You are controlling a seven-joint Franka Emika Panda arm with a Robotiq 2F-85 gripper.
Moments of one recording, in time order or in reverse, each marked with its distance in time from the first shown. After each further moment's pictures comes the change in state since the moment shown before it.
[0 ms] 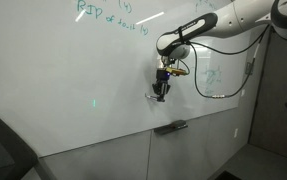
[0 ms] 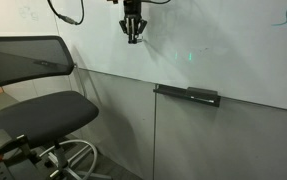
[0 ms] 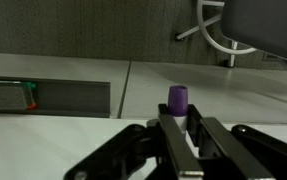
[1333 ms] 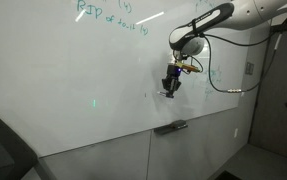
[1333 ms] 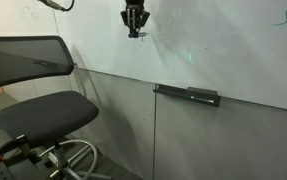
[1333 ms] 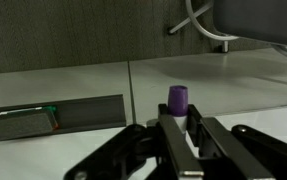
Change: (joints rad) arm -0.054 -0.156 -0.024 -0.168 0.074 0.045 0.040
